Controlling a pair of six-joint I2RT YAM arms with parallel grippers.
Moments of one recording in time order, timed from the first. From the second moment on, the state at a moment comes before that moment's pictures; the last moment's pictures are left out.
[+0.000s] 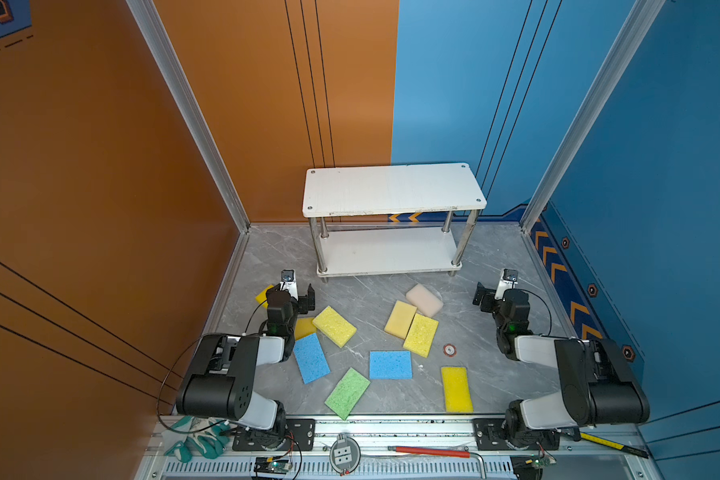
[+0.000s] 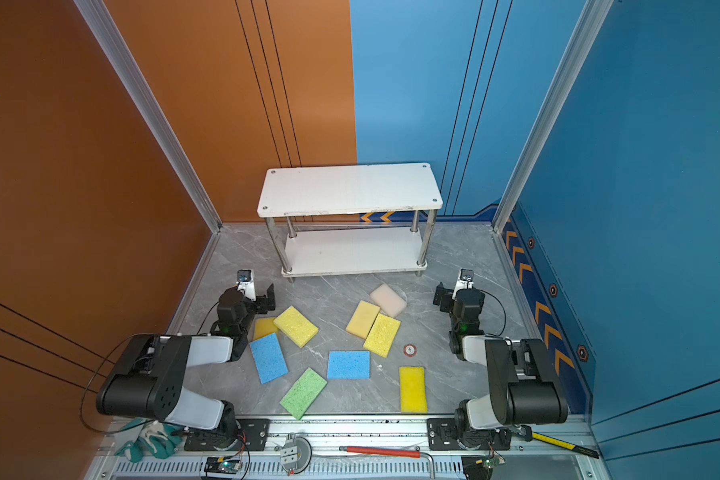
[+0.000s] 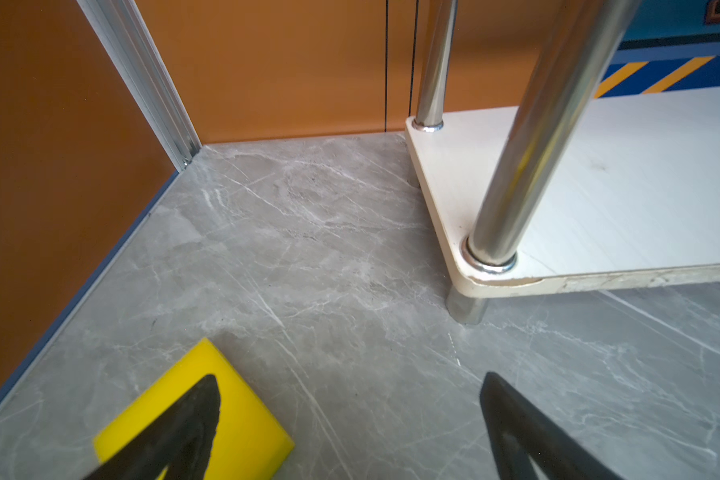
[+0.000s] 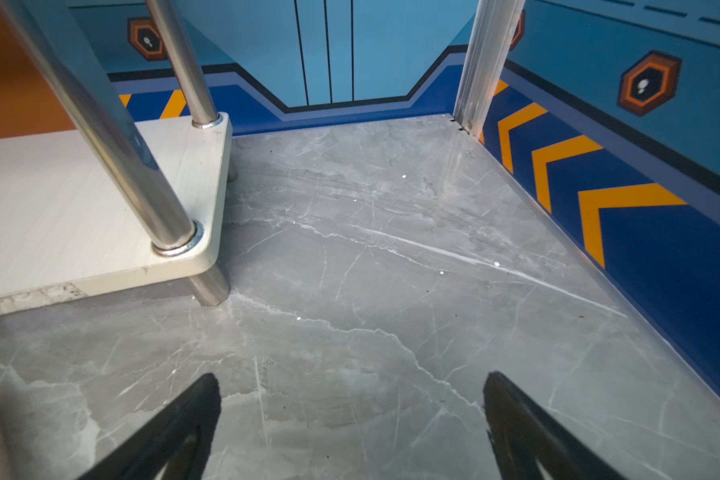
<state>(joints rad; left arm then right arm) -0.06 1.44 0.35 0.81 -0.14 0.03 0.01 1.41 0.39 0.67 0.20 0.10</state>
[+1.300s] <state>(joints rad) -0.27 0.92 0.98 -0.80 0.07 -0.63 0.12 1.15 1.19 -0.98 -0.20 0.51</state>
